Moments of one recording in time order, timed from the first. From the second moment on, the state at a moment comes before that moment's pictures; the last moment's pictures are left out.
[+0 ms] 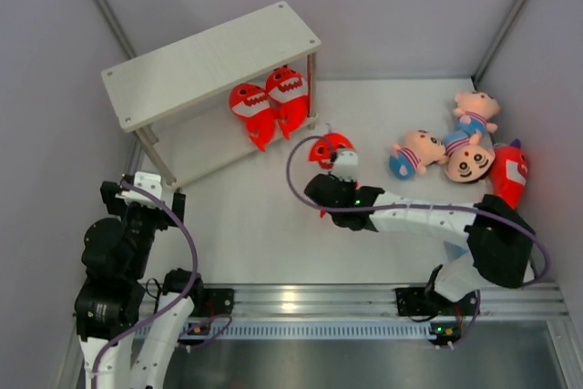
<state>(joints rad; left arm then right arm) -0.13 0.31 0.99 -0.78 -0.13 0.29 0.98 1.40 0.85 -0.48 0.75 0.95</state>
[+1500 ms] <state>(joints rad) -0.12 0.52 1.13 -0.82 -0.08 0.13 1.15 2.28 1.98 -0.25 0.48 0.21</state>
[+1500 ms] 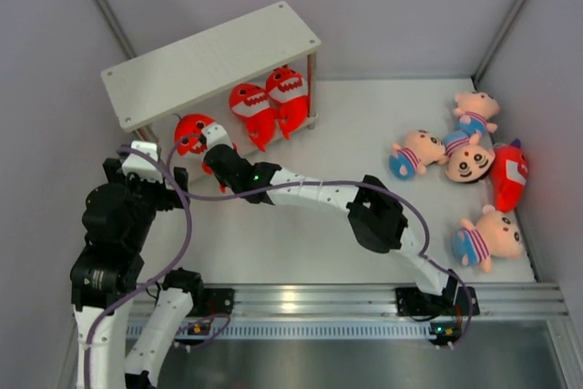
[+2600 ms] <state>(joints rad) -0.12 0.53 1.09 -0.84 -0.14 0.18 1.09 2.55 2.32 -0.20 0.42 0.35</state>
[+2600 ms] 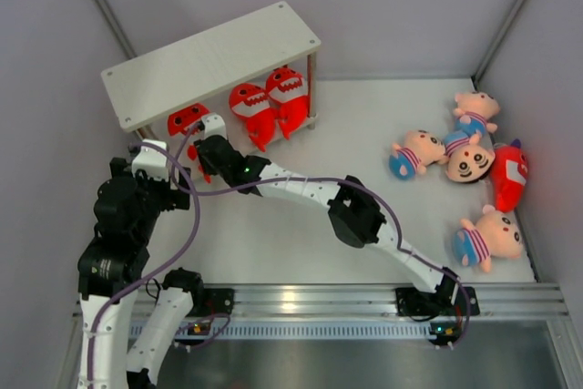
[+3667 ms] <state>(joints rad) -0.13 0.54 1.07 -0.83 -0.14 0.21 1.08 2.47 2.18 -0.16 0.48 0.60</state>
